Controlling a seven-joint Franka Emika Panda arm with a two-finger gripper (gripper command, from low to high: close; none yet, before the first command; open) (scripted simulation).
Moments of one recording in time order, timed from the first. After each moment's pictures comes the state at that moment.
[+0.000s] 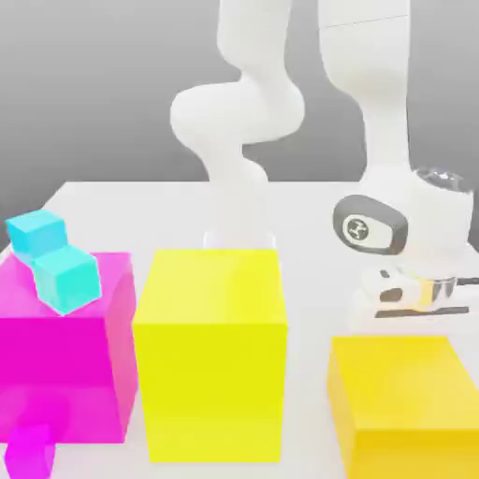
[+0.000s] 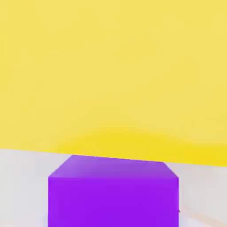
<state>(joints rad) 0.42 0.29 0.22 -2.69 -0.37 2.97 1.71</state>
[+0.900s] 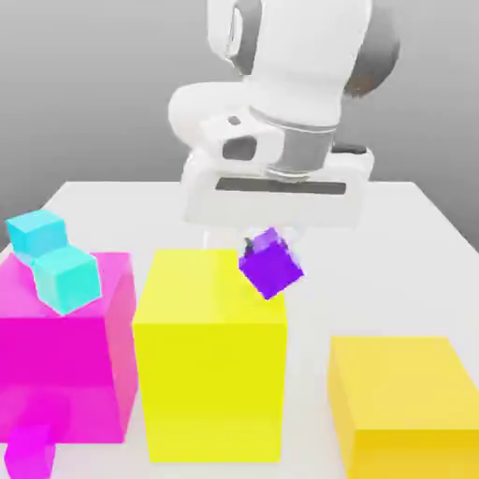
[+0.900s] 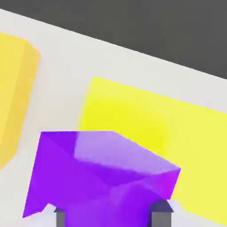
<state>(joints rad) -0.05 -0.39 0.00 -2.53 -0.18 2.08 0.63</state>
